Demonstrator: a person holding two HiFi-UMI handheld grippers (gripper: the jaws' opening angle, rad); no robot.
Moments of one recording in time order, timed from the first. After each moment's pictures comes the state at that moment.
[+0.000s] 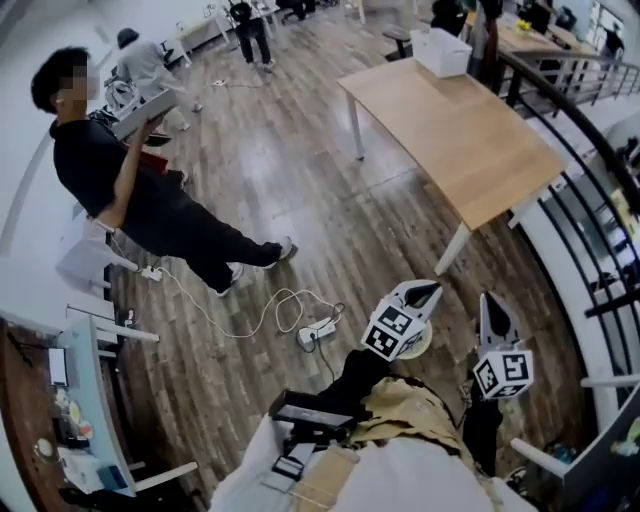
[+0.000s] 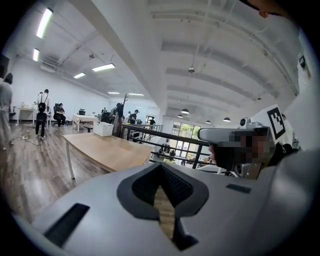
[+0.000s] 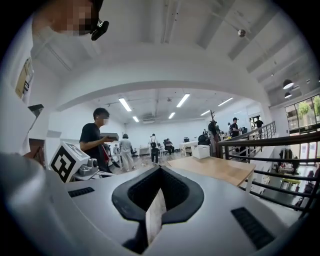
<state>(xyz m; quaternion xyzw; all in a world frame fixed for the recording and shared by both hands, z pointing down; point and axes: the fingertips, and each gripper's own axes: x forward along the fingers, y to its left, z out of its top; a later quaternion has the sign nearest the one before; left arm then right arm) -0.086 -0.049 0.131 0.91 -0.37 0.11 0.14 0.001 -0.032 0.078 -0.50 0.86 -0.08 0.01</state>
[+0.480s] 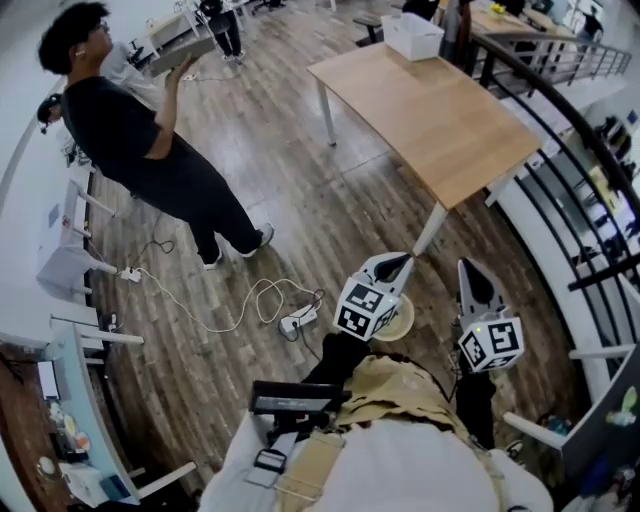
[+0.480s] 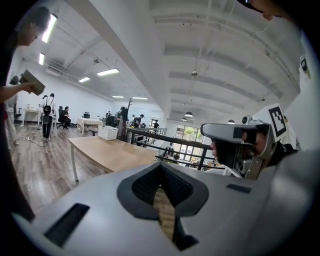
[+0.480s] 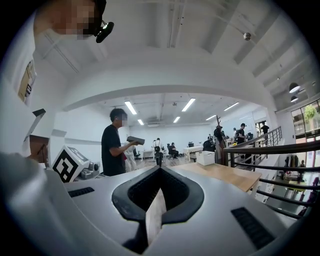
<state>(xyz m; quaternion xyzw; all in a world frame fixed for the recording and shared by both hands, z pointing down) -0.117 -0.065 0.105 0.90 -0.40 0.08 0.13 -0.027 -0.047 0.035 -0.48 0.88 -0.05 0.02</state>
